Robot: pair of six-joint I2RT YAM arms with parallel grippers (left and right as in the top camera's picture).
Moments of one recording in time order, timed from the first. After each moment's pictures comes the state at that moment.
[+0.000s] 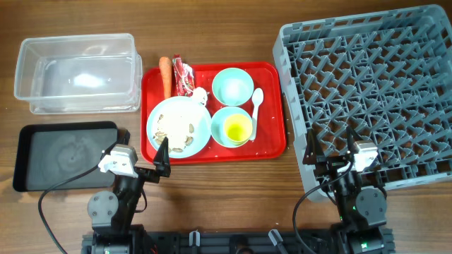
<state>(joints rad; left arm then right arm) 0.03 0.01 0.04 -0.11 0.26 -0.17 0.20 0.02 0.01 0.01 0.05 0.21</state>
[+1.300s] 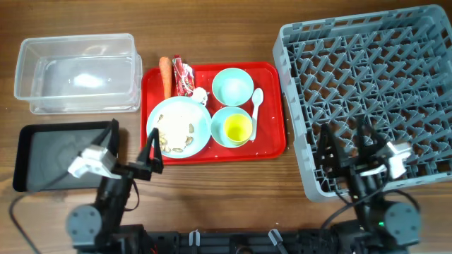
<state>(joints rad) 0.03 0.14 0.31 -0.05 0.28 -0.38 0.20 0.16 0.38 -0.08 -0.05 0.39</state>
